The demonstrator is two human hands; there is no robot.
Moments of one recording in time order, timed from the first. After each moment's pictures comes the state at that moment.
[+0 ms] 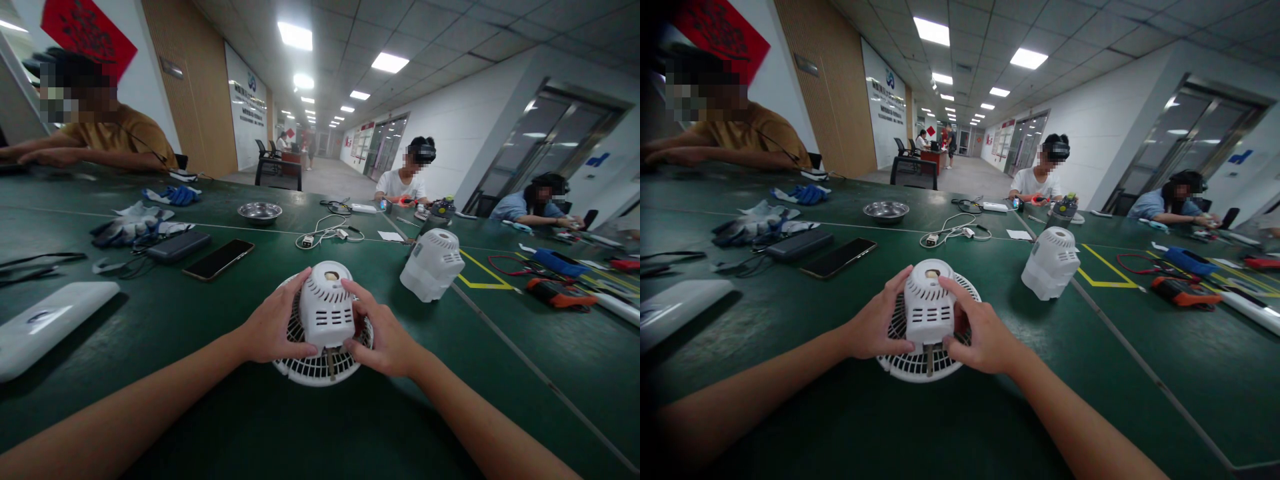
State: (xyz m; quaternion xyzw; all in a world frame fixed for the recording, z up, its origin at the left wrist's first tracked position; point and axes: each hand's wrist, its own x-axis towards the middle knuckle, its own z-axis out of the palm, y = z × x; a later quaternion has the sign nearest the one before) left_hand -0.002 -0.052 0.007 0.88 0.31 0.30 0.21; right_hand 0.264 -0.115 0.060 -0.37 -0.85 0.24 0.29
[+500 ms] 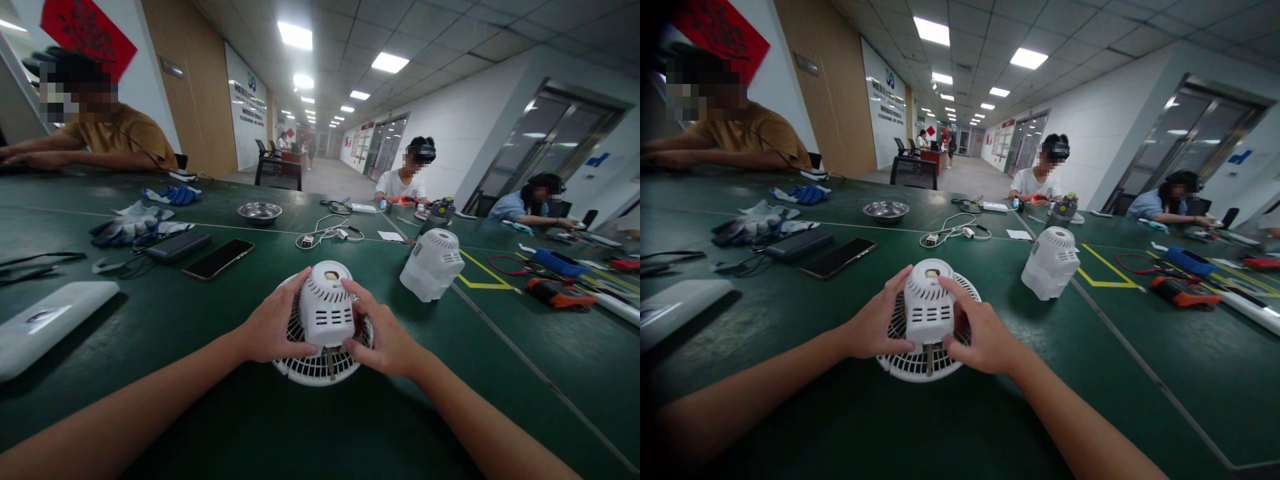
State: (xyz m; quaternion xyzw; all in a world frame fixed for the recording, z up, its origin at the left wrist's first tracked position) left_hand -0.002 -0.050 0.003 0.88 0.30 0.32 0.20; right_hand 0.265 -0.114 0.057 -0.37 -0.85 0.23 0.29
